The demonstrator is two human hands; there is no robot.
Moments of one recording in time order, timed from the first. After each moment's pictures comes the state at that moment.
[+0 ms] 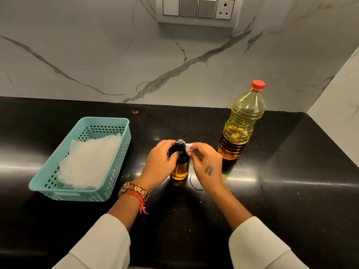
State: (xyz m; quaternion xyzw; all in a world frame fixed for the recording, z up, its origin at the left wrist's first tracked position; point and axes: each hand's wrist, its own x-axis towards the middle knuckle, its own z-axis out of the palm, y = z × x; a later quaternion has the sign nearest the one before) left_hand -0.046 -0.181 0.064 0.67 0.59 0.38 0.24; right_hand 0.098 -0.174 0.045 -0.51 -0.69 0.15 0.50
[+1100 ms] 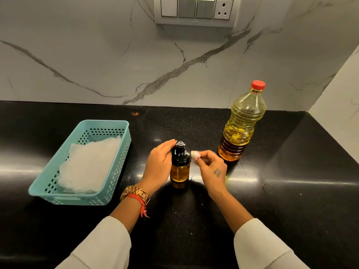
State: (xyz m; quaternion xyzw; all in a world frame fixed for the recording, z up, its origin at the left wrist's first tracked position) left_hand -0.047 -0.175 0.054 0.65 0.61 0.39 0.23; right_hand 0.104 -0.174 0.030 -0.56 -0.53 0.35 0.54
